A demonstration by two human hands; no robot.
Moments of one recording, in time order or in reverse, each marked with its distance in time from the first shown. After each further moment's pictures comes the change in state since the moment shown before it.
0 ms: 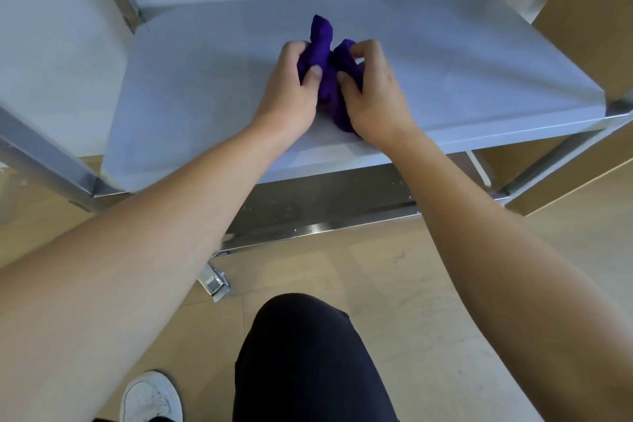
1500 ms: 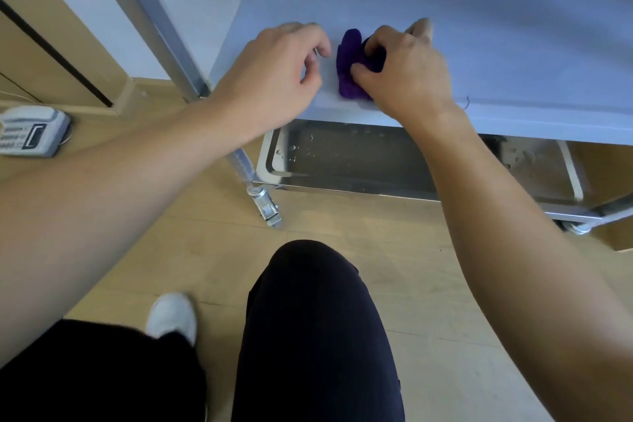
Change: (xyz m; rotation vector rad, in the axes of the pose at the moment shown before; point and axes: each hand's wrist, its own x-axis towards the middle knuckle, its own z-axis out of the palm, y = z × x) left_hand -0.103 0.007 -0.107 0.804 0.049 0.216; right_hand -0.029 -0.045 0.042 -0.356 -0.189 -0.077
